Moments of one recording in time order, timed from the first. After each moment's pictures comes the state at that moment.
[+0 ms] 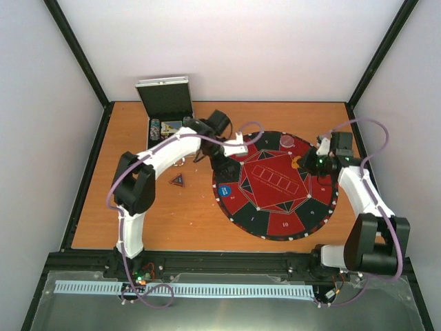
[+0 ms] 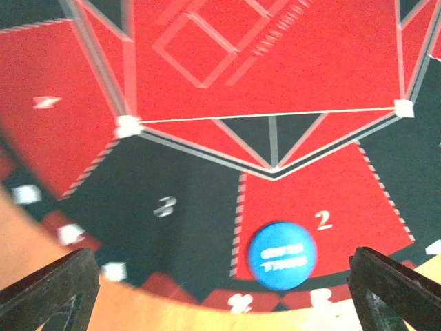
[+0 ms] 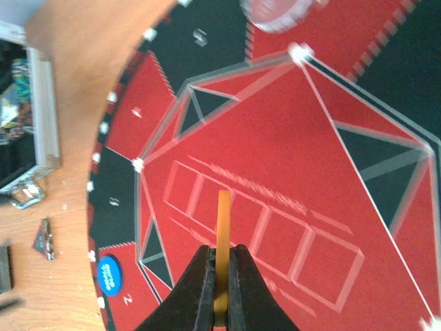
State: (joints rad) left arm -0.65 2.02 1.70 -0.94 0.32 0.67; right arm -0.09 1.35 0.95 -0.52 -0.50 0.34
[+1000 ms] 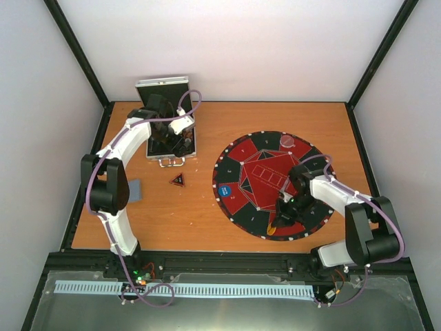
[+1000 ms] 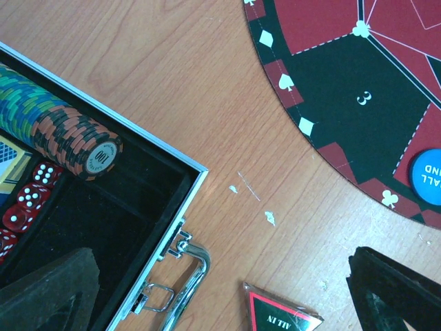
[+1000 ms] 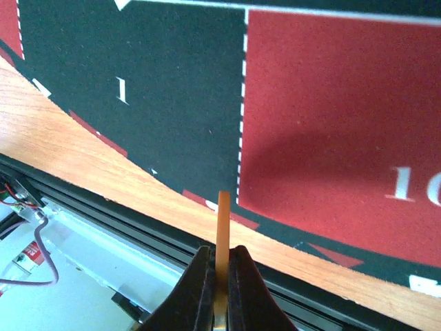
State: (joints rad) left arm -0.19 1.87 1.58 -0.88 0.39 0.62; right arm 0.26 1.40 0.70 -1.00 -0.61 0.36
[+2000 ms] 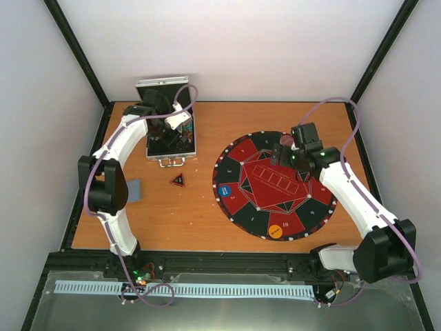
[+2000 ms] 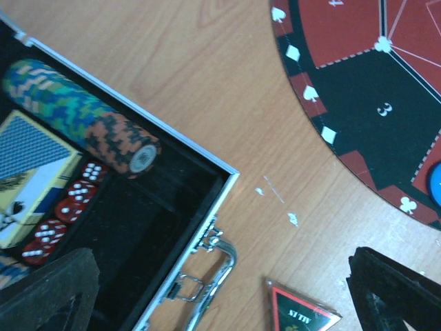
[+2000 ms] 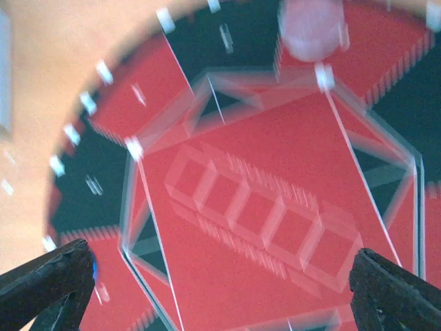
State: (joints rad) left arm -0.17 1.86 1.62 -0.90 0.37 0.62; right arm 0.30 1.30 1.10 -0.83 -0.02 0.44
